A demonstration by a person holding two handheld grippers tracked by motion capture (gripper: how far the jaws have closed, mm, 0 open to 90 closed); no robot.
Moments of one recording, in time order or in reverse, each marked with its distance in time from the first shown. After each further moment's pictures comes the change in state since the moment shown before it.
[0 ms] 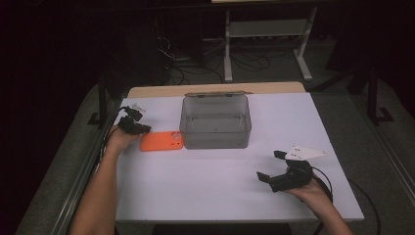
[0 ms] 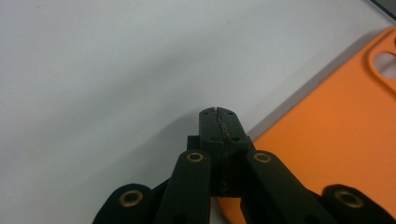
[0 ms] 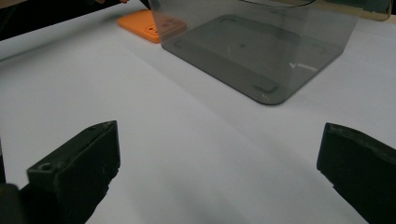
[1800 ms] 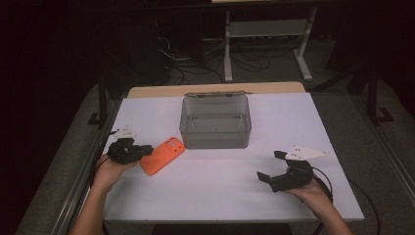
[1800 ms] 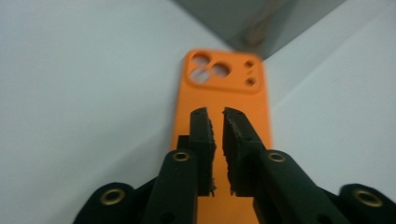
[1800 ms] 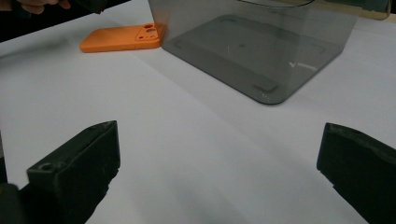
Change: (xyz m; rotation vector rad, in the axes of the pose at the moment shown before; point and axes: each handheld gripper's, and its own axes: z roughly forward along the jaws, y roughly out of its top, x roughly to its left) left arm -0.089 -0.059 -0.079 -0.242 -0.140 0.007; right arm 0.000 0.000 -0.001 0.001 -0.001 0.008
